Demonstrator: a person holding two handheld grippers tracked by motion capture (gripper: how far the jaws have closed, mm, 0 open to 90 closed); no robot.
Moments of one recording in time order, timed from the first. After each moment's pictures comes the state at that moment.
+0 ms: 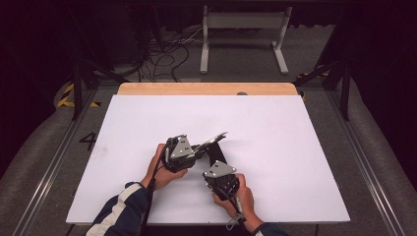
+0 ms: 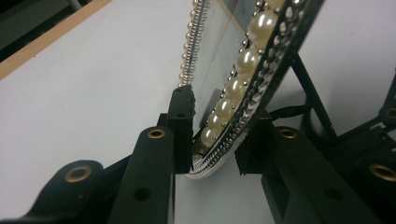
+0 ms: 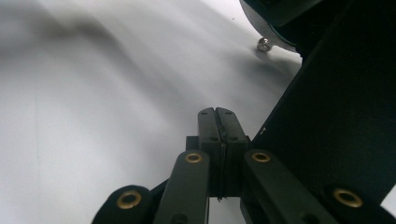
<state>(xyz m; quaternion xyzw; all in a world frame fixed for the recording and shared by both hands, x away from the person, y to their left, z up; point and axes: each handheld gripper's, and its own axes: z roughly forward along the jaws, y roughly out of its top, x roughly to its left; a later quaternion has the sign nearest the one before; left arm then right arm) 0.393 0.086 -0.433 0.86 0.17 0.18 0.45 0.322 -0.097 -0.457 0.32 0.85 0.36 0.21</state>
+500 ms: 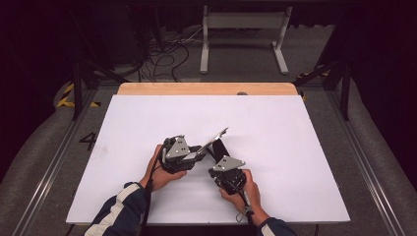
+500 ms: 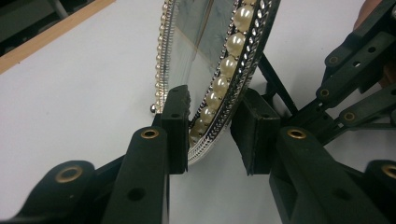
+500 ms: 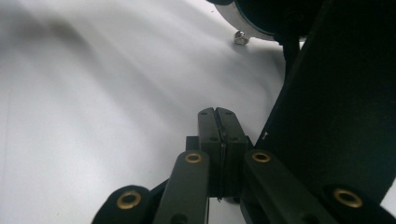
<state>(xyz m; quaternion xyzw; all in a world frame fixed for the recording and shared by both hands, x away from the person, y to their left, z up) 0.389 0.091 -0.430 0.85 0.17 0.16 0.47 0.338 -0.119 -0.459 0.32 0.85 0.37 0.18</state>
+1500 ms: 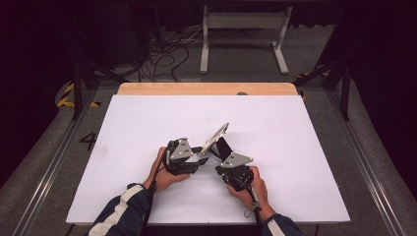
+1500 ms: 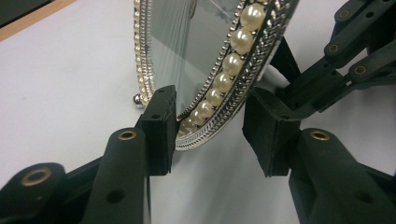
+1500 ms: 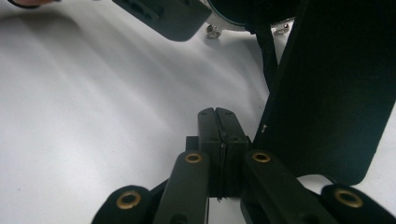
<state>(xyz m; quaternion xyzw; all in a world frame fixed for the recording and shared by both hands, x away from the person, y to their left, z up) 0.395 0.083 -0.451 0.85 0.18 0.15 0.47 0.346 -0.140 -0.458 0.32 0.85 0.37 0.19</state>
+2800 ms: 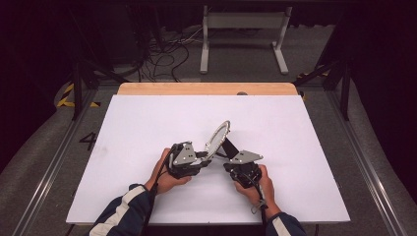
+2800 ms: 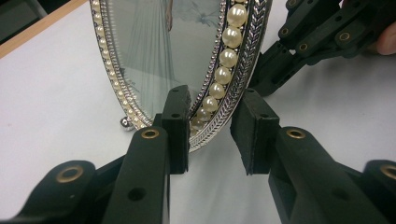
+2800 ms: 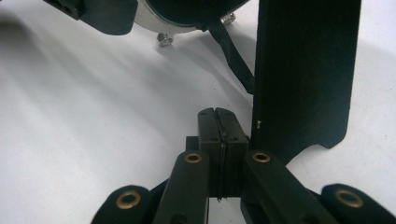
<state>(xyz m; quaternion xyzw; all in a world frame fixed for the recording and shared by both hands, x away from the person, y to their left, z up) 0.383 0.075 -0.445 0.86 0.13 0.15 0.47 0.352 -0.163 -0.458 0.36 0.84 0.37 0.19</state>
